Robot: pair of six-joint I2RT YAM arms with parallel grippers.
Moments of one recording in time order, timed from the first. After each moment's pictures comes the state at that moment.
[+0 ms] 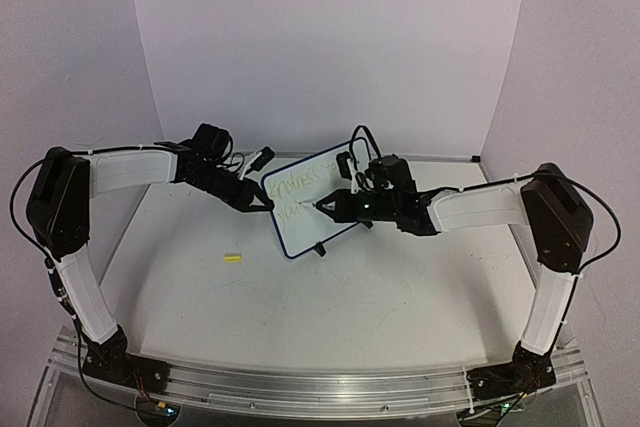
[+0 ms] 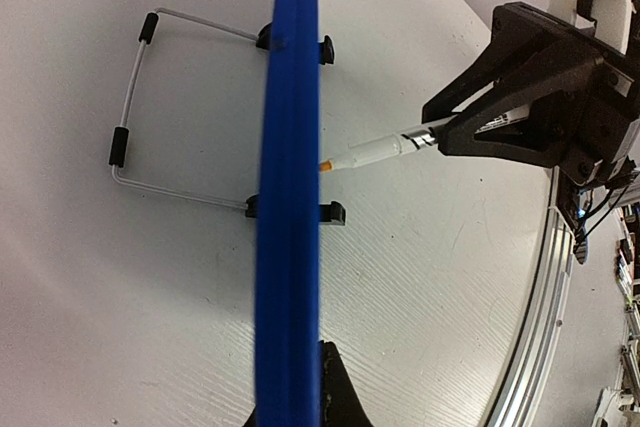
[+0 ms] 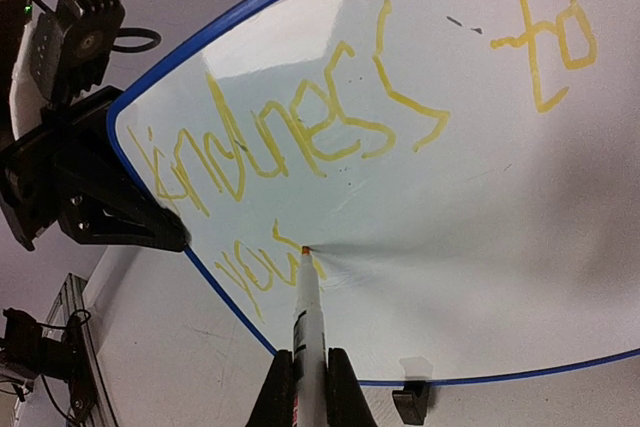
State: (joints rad) left arm -0.47 1.79 1.32 -0.43 0.68 0.08; right arm 0.74 1.90 1.18 0.29 -0.27 0.49
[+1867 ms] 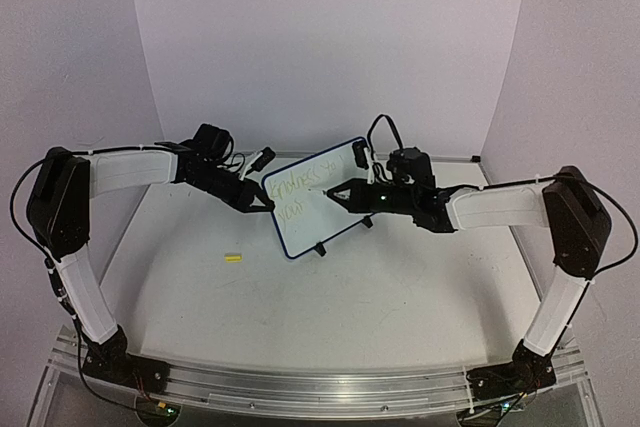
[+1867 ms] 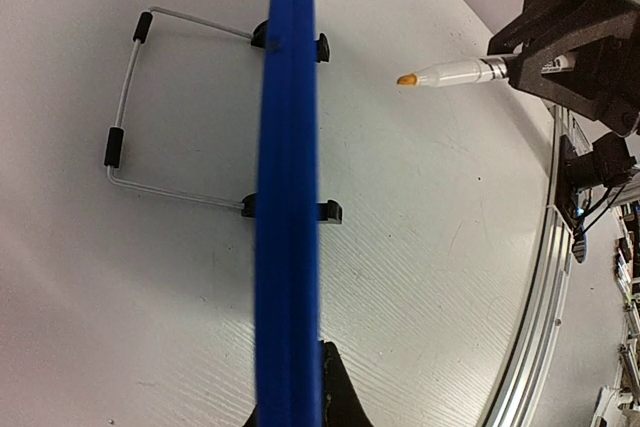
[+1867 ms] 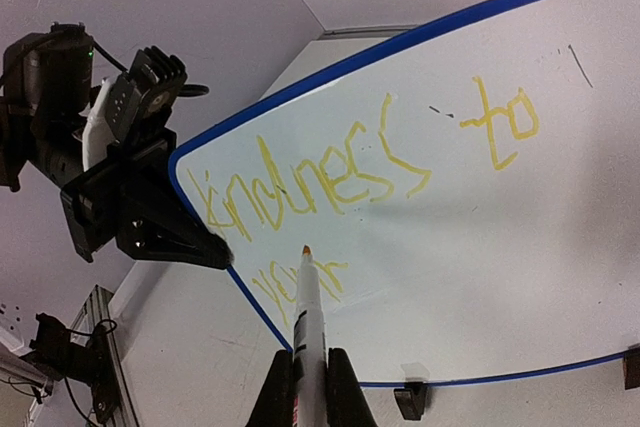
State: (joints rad) left arm -0.48 1.79 1.32 -0.43 0.68 0.08; right arm 0.69 1.79 1.11 0.35 -0.34 0.50
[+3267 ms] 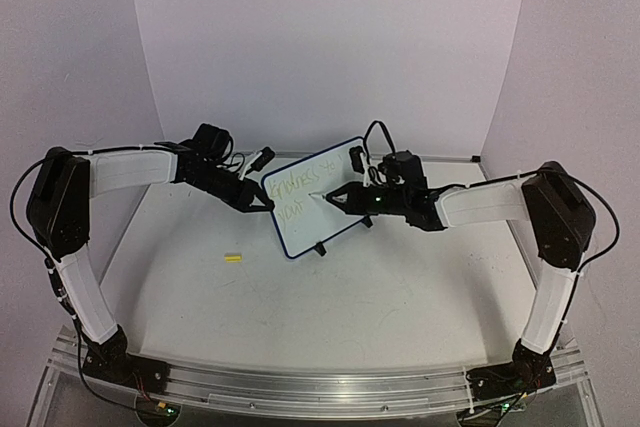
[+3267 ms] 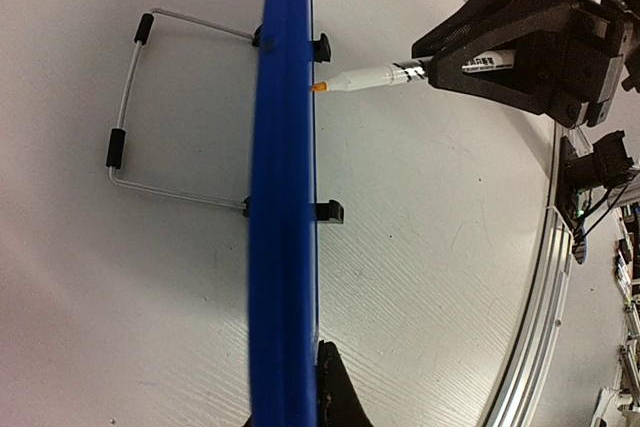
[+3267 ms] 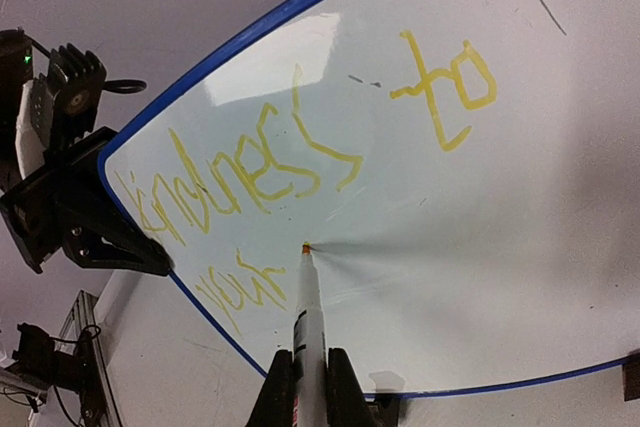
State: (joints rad) left arm -0.48 1.79 1.32 -0.43 0.68 0.08; right arm 0.66 1.90 1.16 0.35 -0.35 0.51
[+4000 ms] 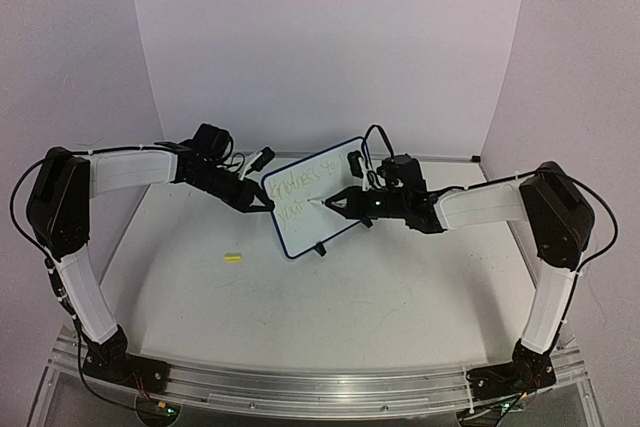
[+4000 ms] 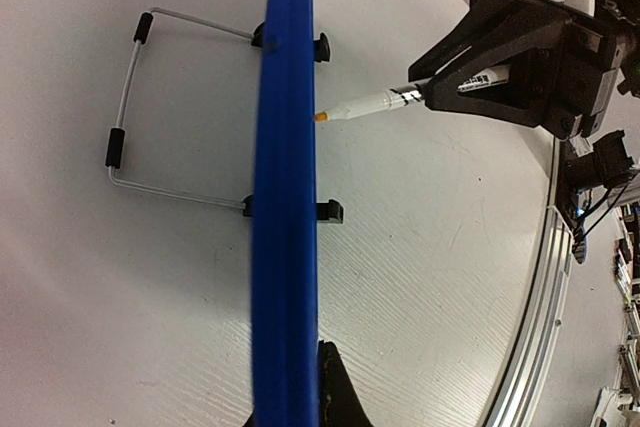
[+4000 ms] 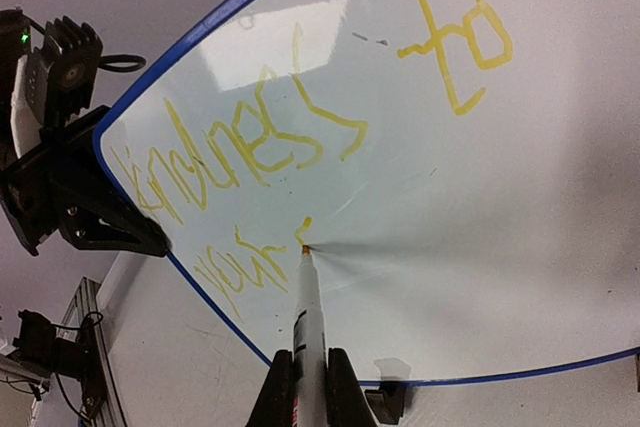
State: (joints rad) left arm -0.48 1.79 1.32 -0.43 0.68 0.08; right arm 0.66 1.90 1.15 0.35 -0.38 0.51
